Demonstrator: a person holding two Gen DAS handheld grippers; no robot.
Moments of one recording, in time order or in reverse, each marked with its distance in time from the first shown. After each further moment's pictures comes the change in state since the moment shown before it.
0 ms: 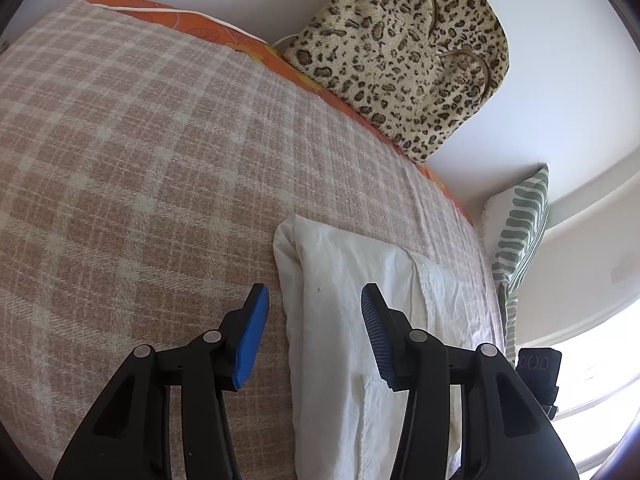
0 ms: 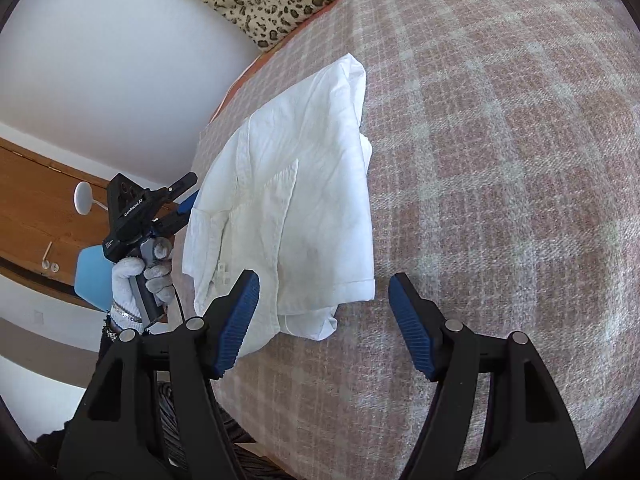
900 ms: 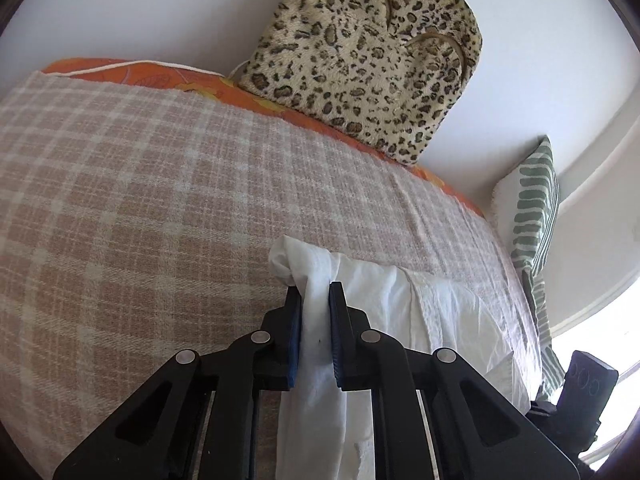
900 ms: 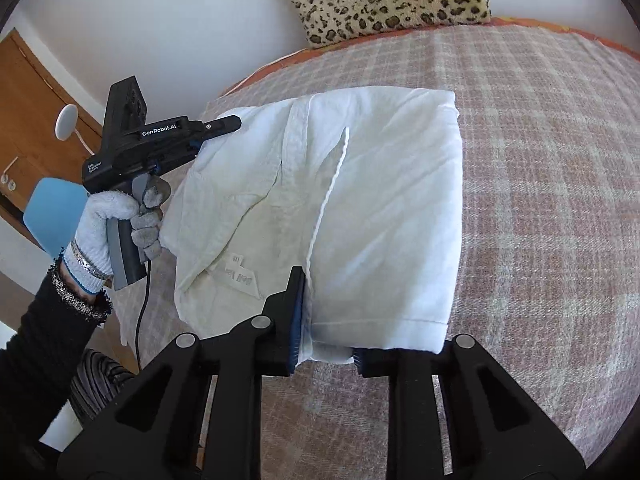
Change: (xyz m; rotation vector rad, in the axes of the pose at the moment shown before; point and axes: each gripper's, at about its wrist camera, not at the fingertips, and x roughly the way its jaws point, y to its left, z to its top) left arm 0.014 -0.057 0.003 0.218 -0.102 0.105; right arm 0.022 0.080 -0.020 -0.350 -0.080 -0.229
